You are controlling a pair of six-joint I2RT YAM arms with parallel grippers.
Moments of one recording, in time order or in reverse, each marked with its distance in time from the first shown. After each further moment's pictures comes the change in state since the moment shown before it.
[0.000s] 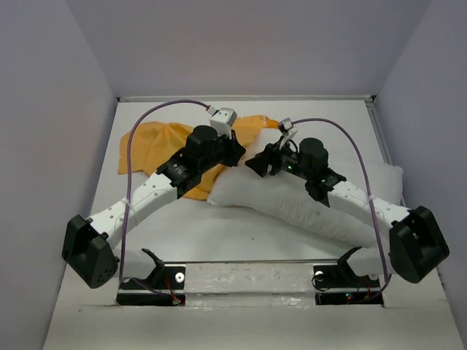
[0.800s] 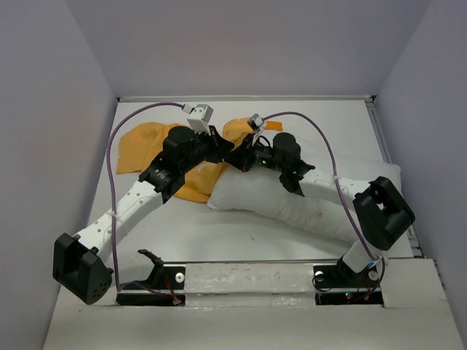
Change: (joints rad) left arm 0.133 -0.134 -0.107 0.103 0.137 -0.103; right arm 0.118 0.349 0.172 0.260 -0.153 0.031
